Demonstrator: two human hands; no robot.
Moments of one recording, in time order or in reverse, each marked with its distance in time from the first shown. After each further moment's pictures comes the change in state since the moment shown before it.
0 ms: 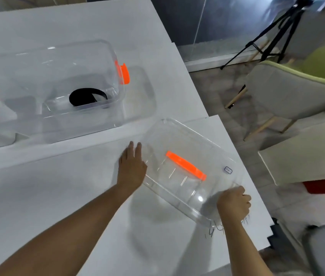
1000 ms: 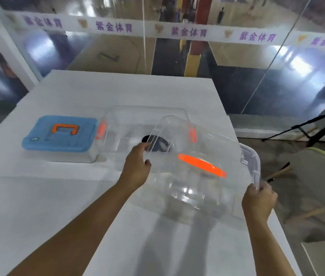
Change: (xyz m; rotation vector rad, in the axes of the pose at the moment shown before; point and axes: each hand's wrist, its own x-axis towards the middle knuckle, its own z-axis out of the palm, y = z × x) left_hand -0.014 -0.096 -0.227 -0.634 0.335 -0.174; right_hand -0.065 -0.205 -0.104 0.645 0.011 -0.467
